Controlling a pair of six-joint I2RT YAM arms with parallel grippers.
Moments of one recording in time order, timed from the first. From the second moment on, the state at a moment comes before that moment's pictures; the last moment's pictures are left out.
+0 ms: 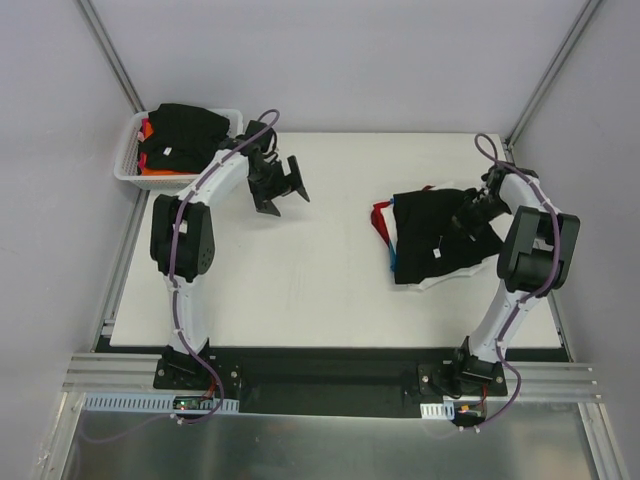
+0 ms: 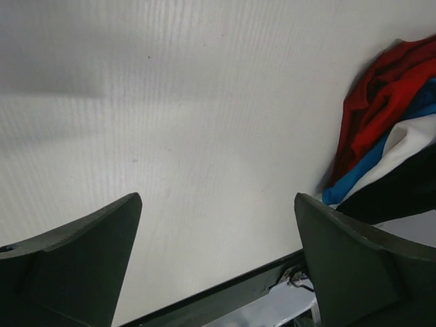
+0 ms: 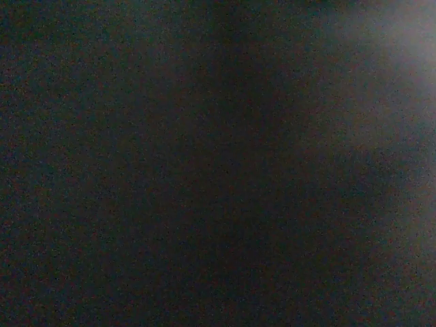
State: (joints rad) left arm -0.29 2.07 1.79 -0.89 0.39 -0.64; right arm -0.18 1.95 1.46 -1.09 -0.42 0.46
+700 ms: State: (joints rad) left arm -0.21 2.07 1.73 -0.90 0.44 -0.53; right arm -0.36 2.09 1.69 -1.05 -0.42 0.52
